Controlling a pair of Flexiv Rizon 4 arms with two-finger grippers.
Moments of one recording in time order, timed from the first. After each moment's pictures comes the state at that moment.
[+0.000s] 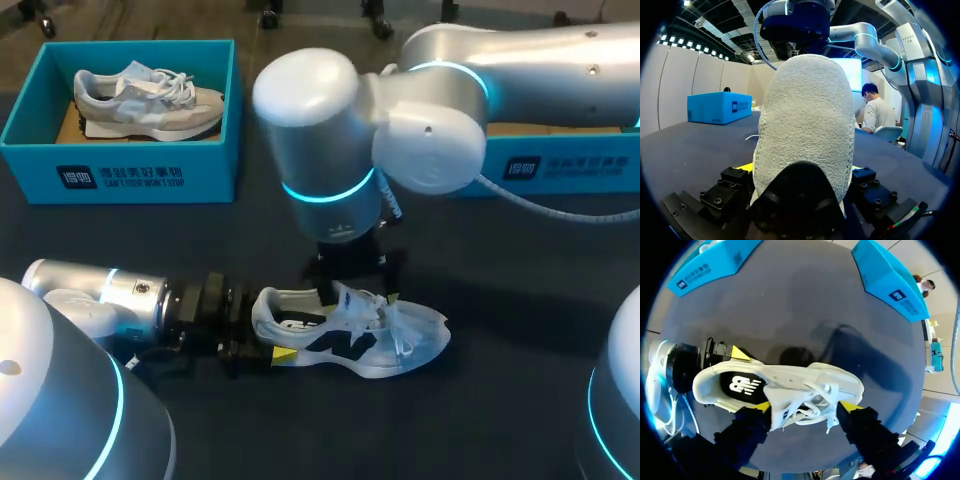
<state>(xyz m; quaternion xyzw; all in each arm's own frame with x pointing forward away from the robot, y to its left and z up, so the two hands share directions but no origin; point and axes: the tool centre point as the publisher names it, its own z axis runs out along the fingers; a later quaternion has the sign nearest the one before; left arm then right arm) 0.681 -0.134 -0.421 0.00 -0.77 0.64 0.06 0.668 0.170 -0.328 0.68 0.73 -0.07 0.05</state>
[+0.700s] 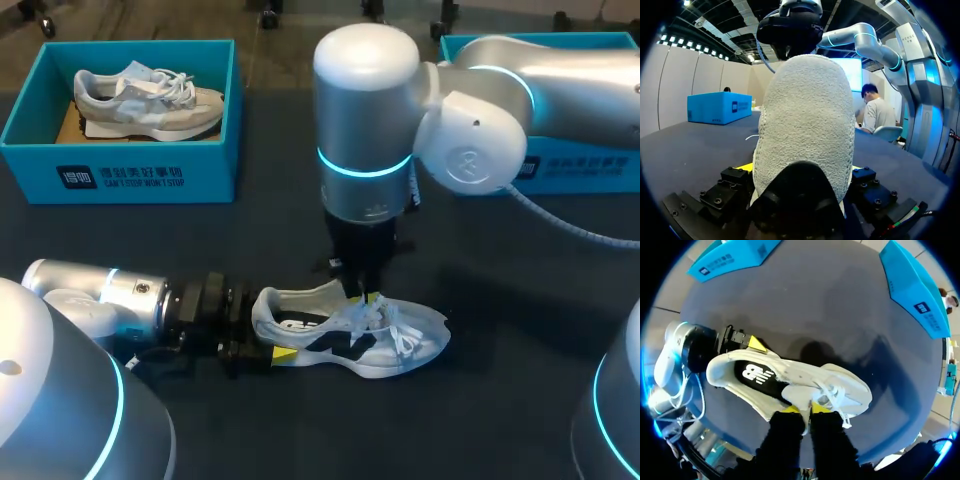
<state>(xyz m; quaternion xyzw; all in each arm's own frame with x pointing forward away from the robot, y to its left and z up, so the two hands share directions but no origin) 0.681 -0.134 -0.421 0.00 -0.77 0.64 0.06 0.669 0.171 -0.323 0.62 0.78 -0.03 -0.02</state>
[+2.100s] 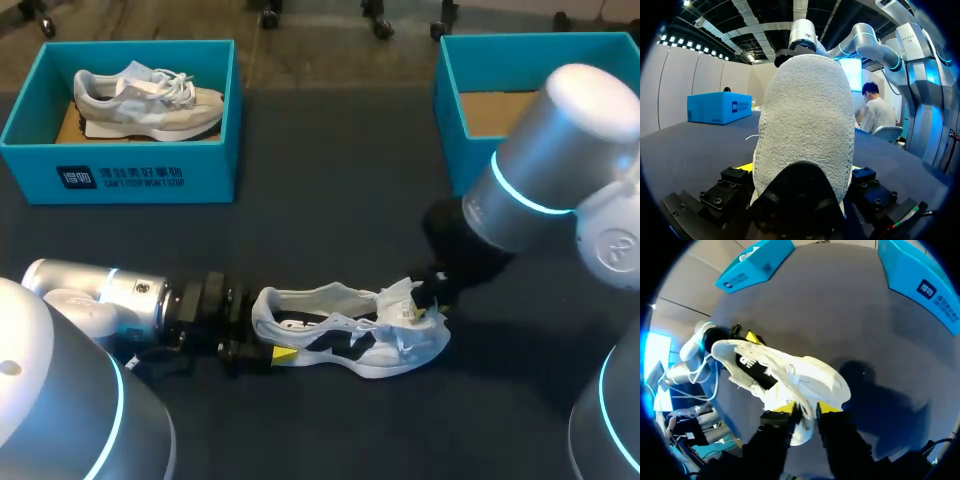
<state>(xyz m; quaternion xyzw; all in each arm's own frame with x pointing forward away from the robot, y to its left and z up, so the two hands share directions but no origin) 0.682 -0.134 -0.421 0.00 -0.77 0.64 0.06 0.658 0.087 -0.337 0.59 0.79 0.14 -0.11</state>
